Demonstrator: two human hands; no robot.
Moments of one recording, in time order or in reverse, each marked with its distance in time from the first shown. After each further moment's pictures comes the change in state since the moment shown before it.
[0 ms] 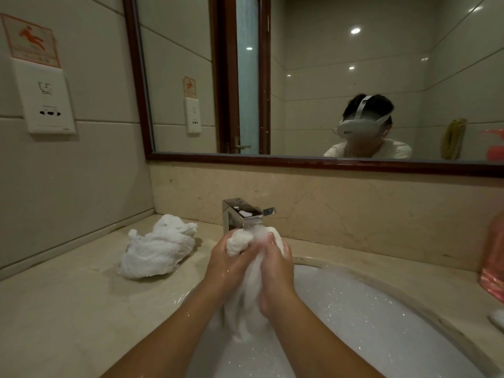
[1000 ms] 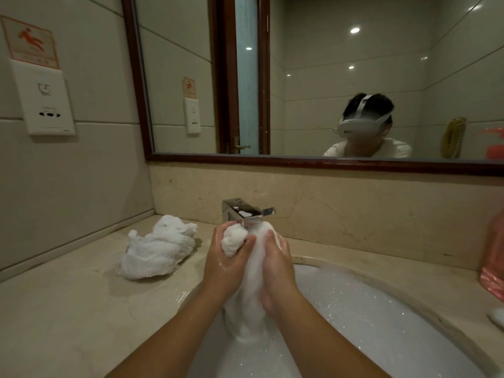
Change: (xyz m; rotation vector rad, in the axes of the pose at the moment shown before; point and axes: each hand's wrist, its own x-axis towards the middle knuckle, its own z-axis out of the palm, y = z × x) left_hand -0.005 0.006 0.002 0.056 0.137 0.143; right_hand 0.013 0.003 -0.001 -0.029 -0.038 -0.026
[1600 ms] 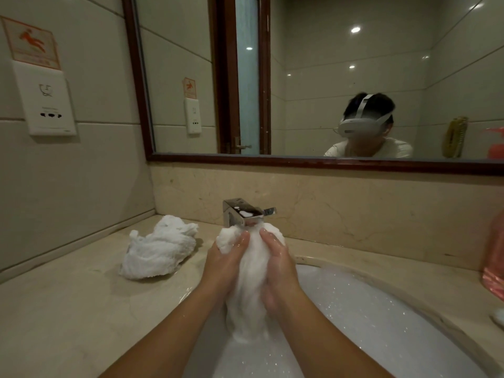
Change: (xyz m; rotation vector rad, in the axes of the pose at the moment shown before) left_hand 0.007 -0.002 -0.003 -0.053 -0.019 -0.285; right_hand 0.003 0.005 0.002 0.146 -0.056 0.098
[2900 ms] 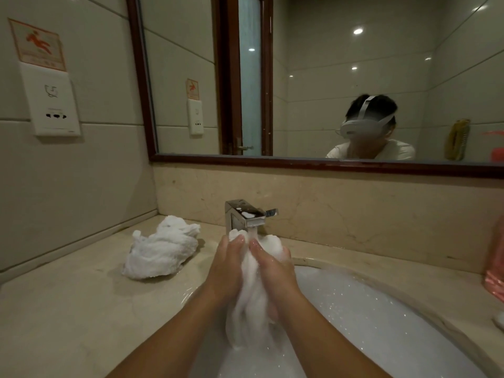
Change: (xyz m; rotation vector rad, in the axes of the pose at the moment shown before) left_hand -0.010 0.010 0.004 -0.001 -0.126 0.056; right_hand -0.017 -0.005 -0.004 -0.428 0.092 -0.048
